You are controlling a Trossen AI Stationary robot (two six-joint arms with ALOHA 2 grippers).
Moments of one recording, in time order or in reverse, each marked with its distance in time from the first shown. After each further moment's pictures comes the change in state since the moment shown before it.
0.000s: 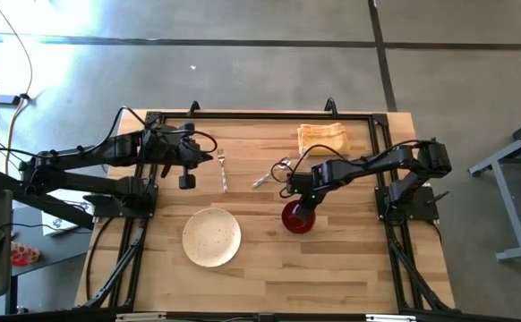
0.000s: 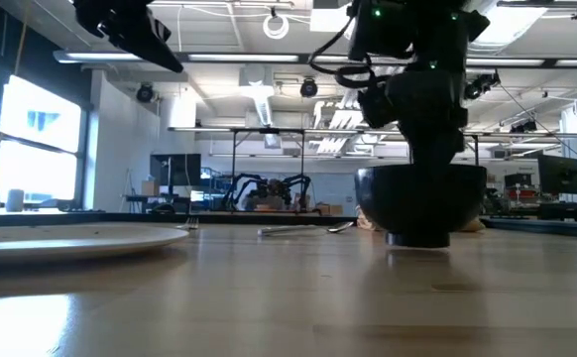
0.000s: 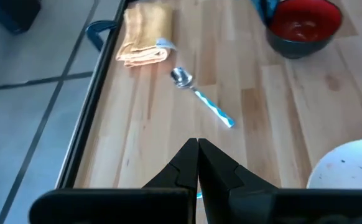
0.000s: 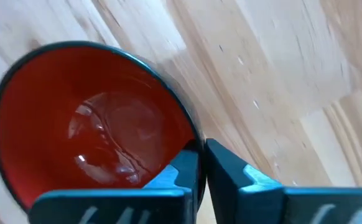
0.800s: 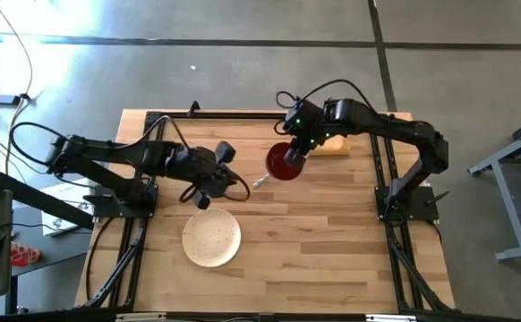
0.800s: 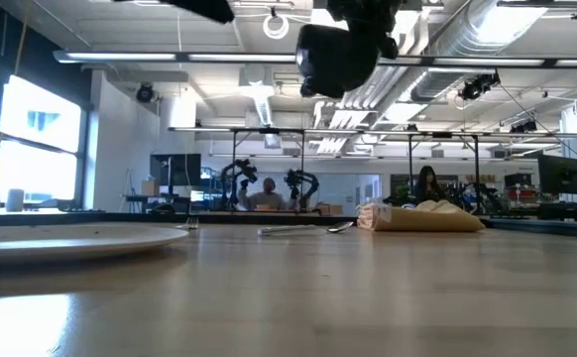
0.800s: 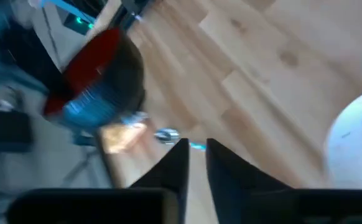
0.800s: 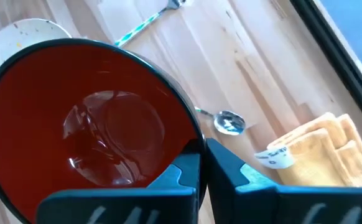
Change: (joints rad) left arm -0.345 0.433 0.454 -0.159 -0.186 0.463; right arm -0.269 -0.004 0.661 -0.389 0.083 -0.367
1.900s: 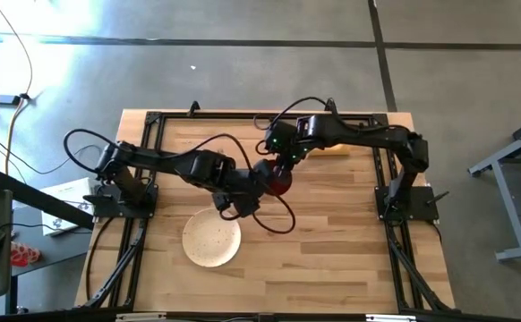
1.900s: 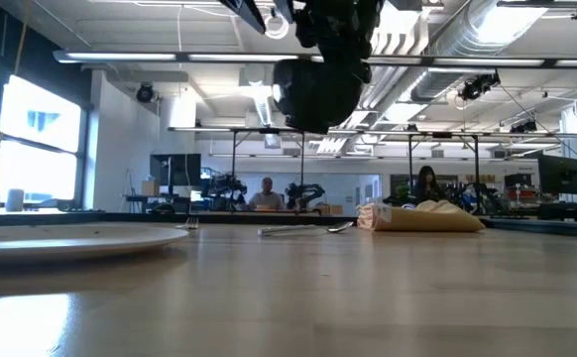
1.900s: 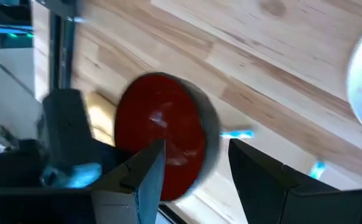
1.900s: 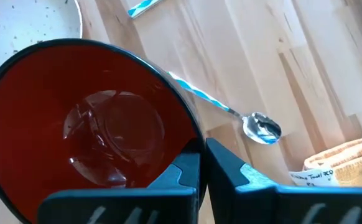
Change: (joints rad) left arm -0.054 0.462 0.518 -0.359 -0.078 0.263; right arm 0.079 0.168 0.003 0.068 -0.009 -0.037
